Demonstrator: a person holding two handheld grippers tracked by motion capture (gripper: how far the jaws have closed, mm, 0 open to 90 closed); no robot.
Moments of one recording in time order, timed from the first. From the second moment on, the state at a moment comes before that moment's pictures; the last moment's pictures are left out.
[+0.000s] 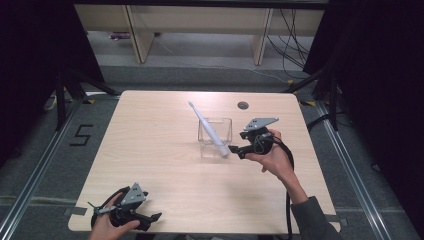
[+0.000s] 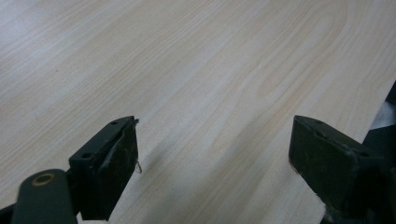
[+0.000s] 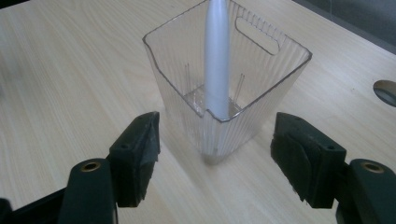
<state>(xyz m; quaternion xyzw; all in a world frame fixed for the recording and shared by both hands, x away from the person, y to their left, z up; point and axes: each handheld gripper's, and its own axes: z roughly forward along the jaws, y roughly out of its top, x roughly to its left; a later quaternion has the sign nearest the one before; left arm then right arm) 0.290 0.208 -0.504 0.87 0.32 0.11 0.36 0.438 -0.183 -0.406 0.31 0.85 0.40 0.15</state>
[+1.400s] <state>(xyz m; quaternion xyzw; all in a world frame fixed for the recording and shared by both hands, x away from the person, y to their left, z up) 0.291 0.210 -0.505 0.87 0.32 0.12 0.35 0.408 -0.209 -0.440 0.33 0.86 0.38 0.12</state>
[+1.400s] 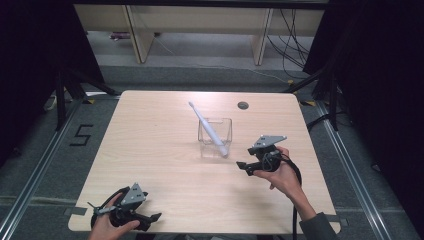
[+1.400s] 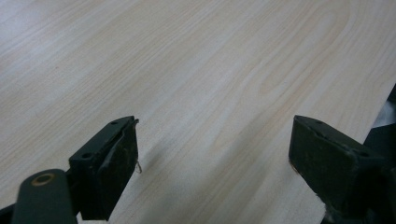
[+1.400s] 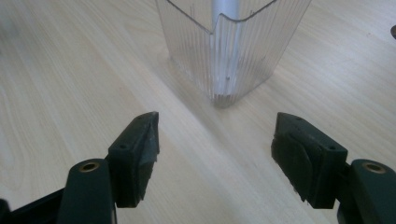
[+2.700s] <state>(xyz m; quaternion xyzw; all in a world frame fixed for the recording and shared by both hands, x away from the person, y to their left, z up) 0.290 0.210 -0.505 0.87 0.32 0.12 0.35 0.376 -0.234 -0.470 0.36 0.85 0.38 0.12</state>
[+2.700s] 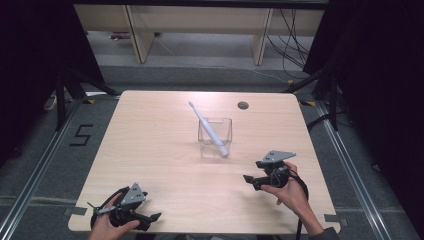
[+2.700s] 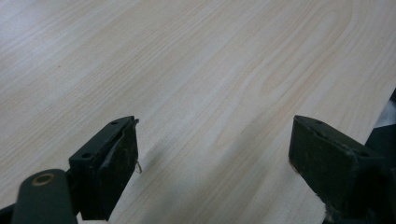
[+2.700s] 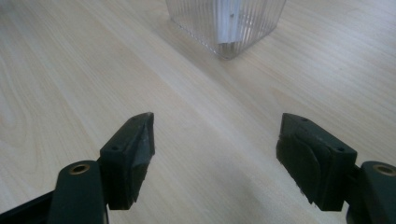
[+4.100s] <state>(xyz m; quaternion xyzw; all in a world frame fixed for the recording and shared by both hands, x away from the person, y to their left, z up) 0.292 0.209 -0.505 0.88 0.31 0.12 0.34 0.337 -0.264 -0.489 0.36 0.84 0.38 0.13</state>
